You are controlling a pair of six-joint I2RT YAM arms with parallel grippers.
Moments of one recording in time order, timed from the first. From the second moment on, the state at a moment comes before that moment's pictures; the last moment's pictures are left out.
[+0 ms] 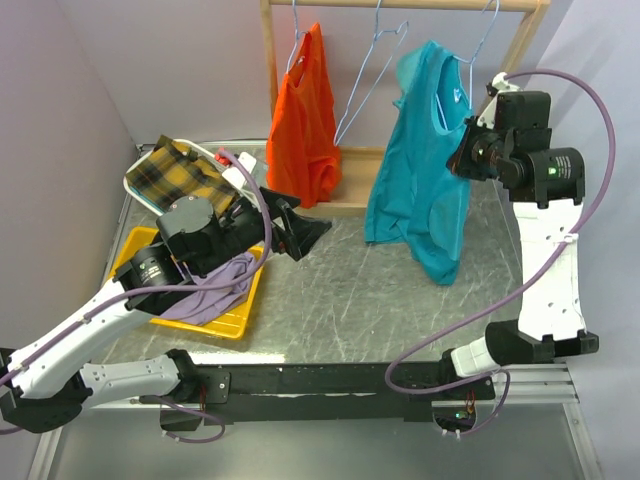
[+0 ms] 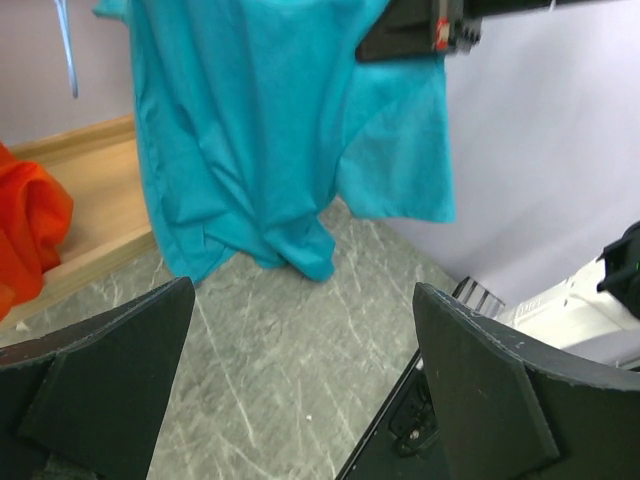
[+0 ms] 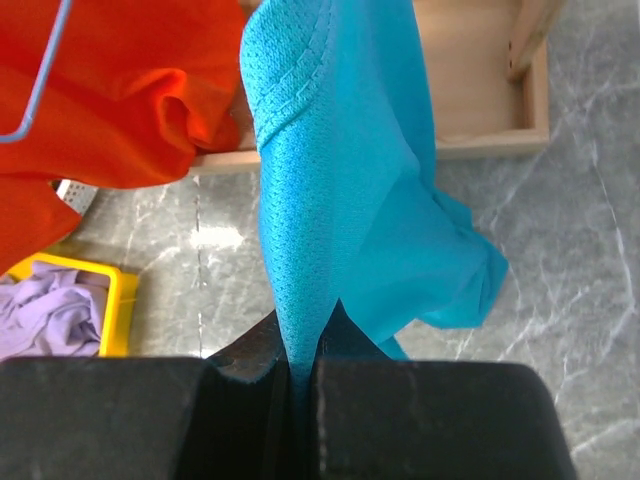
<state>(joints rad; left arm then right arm) -0.96 1.01 1.31 -0.28 -0.05 -0.36 0.12 1.45 2.11 -1.27 0.00 0.28</state>
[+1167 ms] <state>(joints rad) -0.96 1.01 1.27 -0.32 -0.08 -0.33 0.02 1.76 2.40 -1.23 0.00 0.28</state>
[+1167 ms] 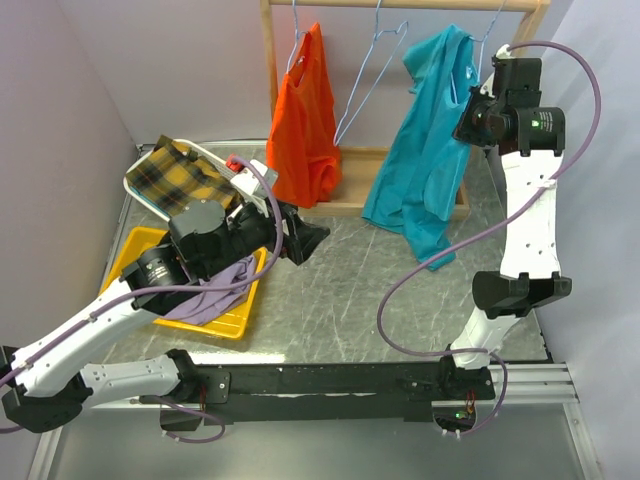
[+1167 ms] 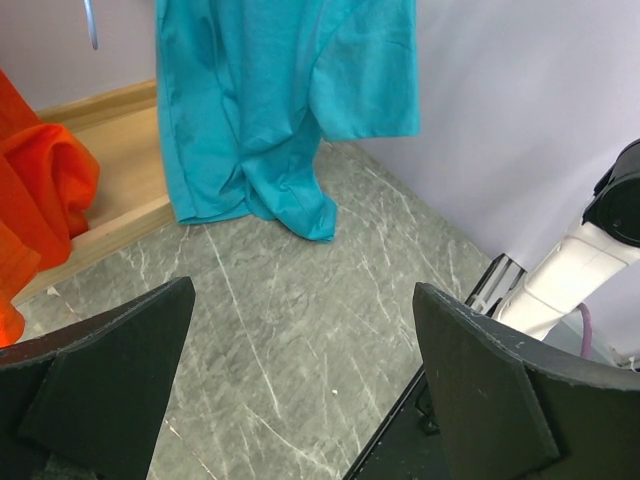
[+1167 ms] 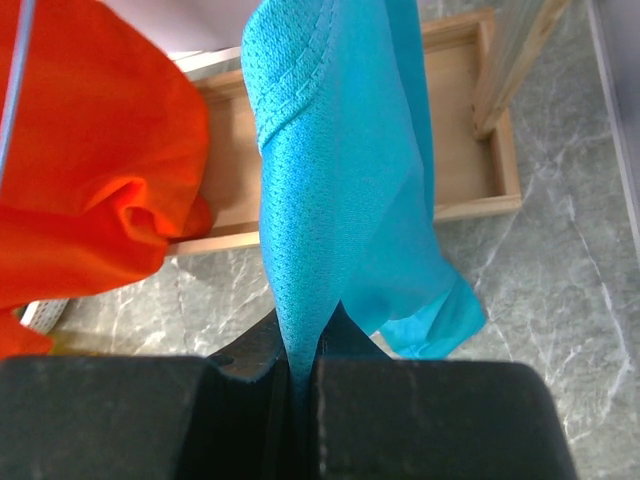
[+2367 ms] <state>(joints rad) -0.96 1.08 1.25 -0.33 -0.19 -0.40 0.10 1.13 1.79 -1.05 0.11 0.33</state>
